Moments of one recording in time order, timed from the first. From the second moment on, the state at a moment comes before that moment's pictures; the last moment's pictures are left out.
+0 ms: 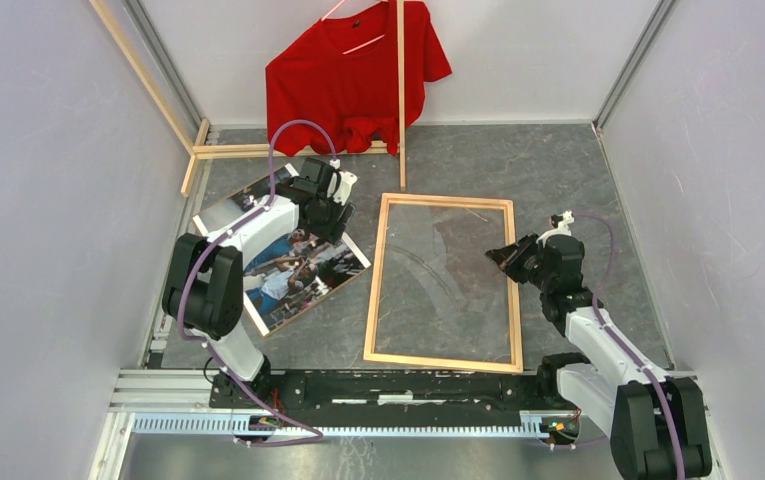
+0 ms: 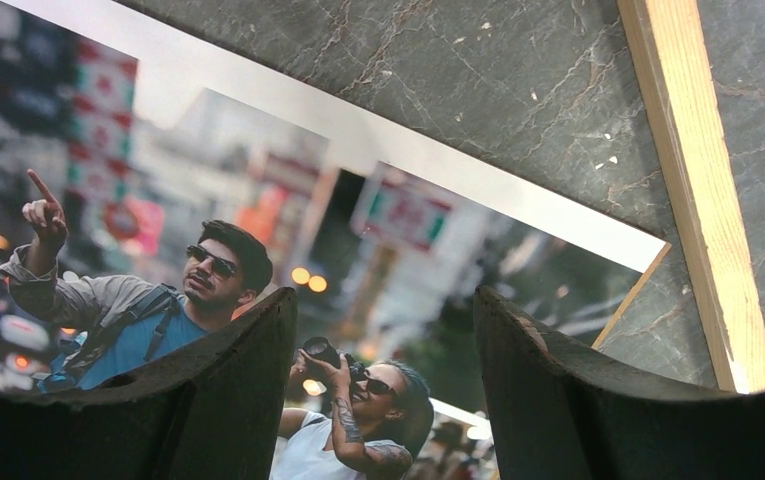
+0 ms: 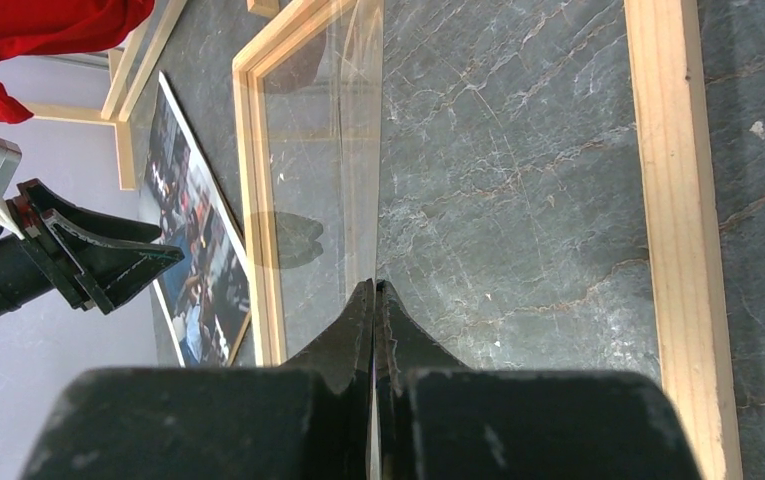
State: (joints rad) left arm -0.37 1.69 1.18 -0.54 0.02 0.18; right arm 0.11 0.95 0.32 0.16 -0.27 0.86
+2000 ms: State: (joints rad) left arm -0.40 1.69 1.18 -0.54 0.00 0.18; right arm 0.06 0.88 0.28 0.15 -0.29 0.83
